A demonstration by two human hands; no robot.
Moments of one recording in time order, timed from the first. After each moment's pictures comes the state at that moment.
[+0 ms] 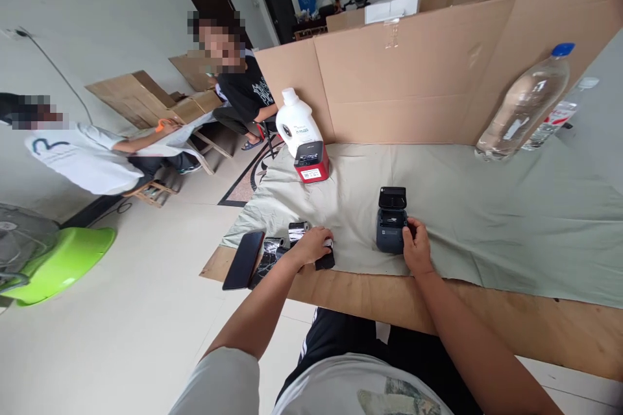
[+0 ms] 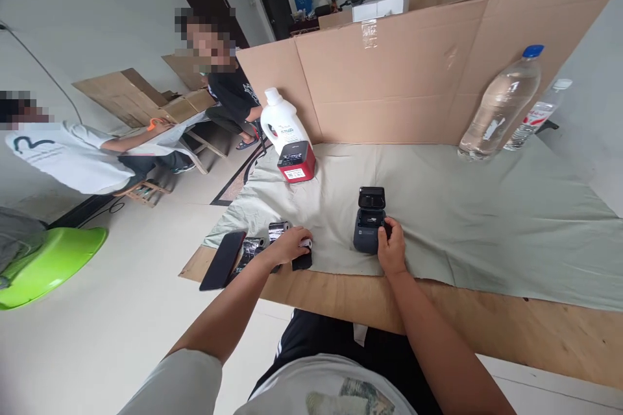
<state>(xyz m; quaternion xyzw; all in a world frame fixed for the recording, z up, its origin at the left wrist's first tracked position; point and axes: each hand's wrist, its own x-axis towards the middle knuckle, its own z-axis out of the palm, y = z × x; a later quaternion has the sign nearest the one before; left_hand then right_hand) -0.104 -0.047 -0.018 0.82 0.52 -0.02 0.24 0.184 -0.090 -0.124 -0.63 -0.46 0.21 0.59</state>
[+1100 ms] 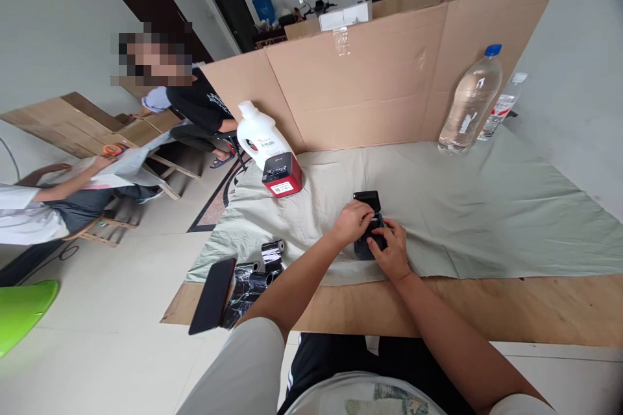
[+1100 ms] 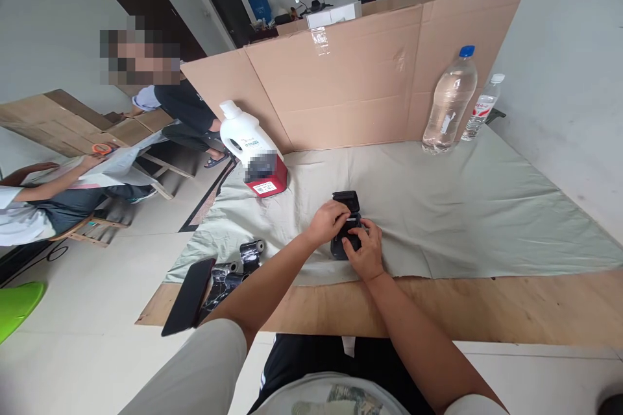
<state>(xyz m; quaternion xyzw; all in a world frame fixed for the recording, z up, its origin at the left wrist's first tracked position) 0.063 0.001 -0.015 0.90 0.34 0.19 0.18 0.178 -0.100 -0.096 -0.62 -0.57 0.04 0.54</state>
